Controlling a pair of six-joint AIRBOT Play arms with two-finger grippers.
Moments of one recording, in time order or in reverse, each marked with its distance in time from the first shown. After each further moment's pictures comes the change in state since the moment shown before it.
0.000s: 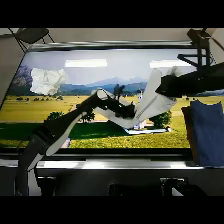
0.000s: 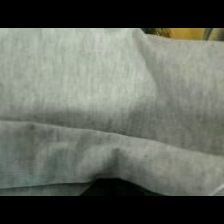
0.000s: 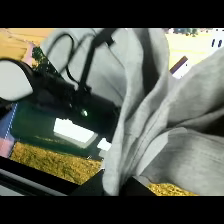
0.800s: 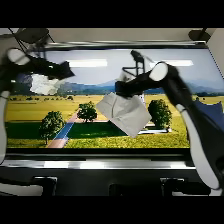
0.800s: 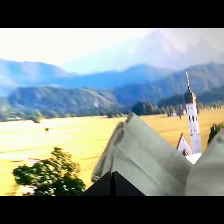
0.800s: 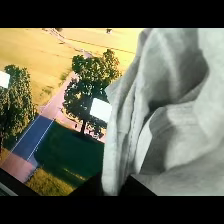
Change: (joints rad) left arm 0.594 0.513 0.000 0.518 -0.145 -0.095; right arm 0.298 -0.449 0.000 0.105 -0.409 0.040
